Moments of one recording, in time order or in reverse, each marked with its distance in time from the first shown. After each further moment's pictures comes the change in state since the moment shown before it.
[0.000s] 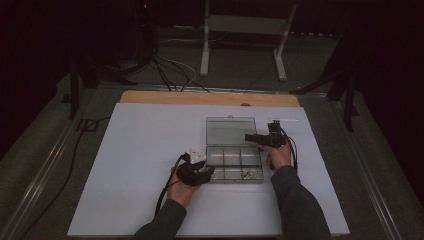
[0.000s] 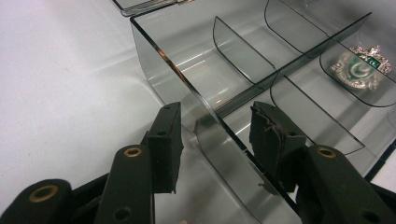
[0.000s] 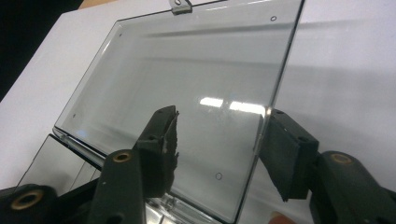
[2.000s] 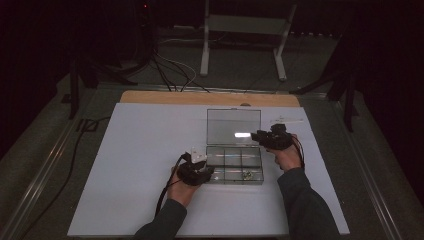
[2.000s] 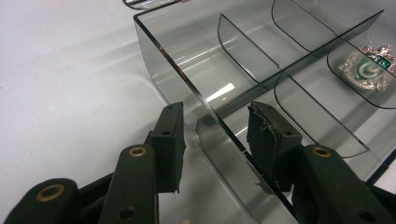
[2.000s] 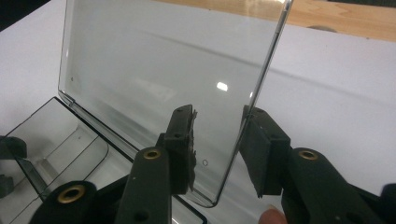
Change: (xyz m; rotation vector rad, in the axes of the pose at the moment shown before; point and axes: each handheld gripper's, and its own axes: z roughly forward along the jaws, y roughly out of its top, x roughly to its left) left arm -0.001 0.002 0.000 0.013 0.011 0.001; right arm 0.016 -0.001 -0.032 -0.077 -0.067 -0.340
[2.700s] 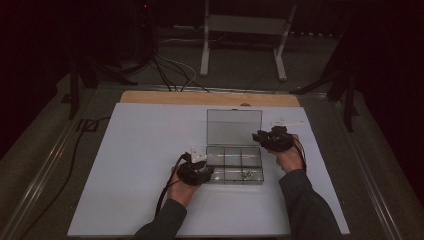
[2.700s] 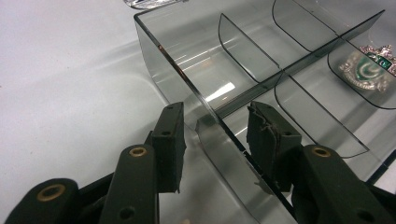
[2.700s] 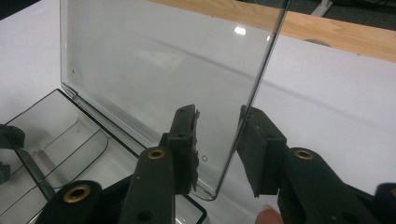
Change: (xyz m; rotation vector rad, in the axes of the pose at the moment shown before) left arm 0.000 0.000 0.000 0.002 -0.001 -0.005; right arm 0.005 -0.002 -0.007 -0.023 -0.015 -0.065
